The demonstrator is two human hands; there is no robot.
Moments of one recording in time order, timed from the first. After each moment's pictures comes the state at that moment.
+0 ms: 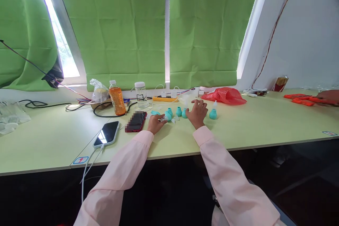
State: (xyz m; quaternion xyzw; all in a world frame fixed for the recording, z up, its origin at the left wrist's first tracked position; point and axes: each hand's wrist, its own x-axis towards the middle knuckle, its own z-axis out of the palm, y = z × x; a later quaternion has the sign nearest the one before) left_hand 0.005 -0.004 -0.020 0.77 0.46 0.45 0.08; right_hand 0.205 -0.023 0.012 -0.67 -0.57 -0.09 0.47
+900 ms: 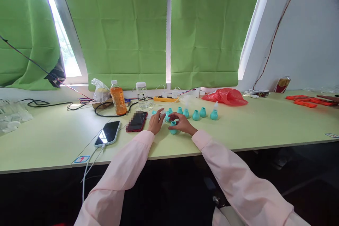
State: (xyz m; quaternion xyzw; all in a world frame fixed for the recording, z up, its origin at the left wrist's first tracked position) left_hand 0.005 -0.008 -0.015 0.76 0.44 0.47 0.08; right_hand 0.170 -0.026 -0.011 -0.37 -0.79 0.22 0.44
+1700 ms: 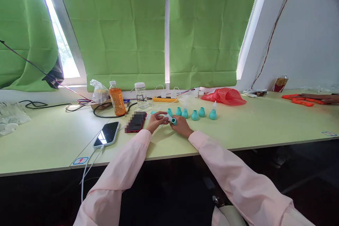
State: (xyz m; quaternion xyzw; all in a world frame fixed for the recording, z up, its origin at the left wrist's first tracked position) left_hand 0.008 -0.018 -0.001 0.67 0.32 0.49 0.46; right_hand 0.161 -0.023 -0.019 -0.51 -0.78 0.03 0.35
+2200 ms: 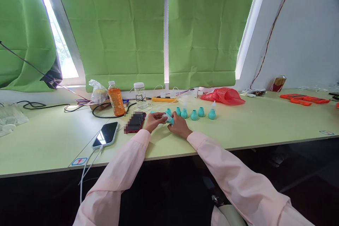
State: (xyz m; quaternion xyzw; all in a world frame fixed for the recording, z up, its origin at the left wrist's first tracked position) left_hand 0.008 -0.018 0.001 0.62 0.34 0.53 0.46; right_hand 0.156 -0.026 -0.023 -0.54 -0.76 -0.03 0.35
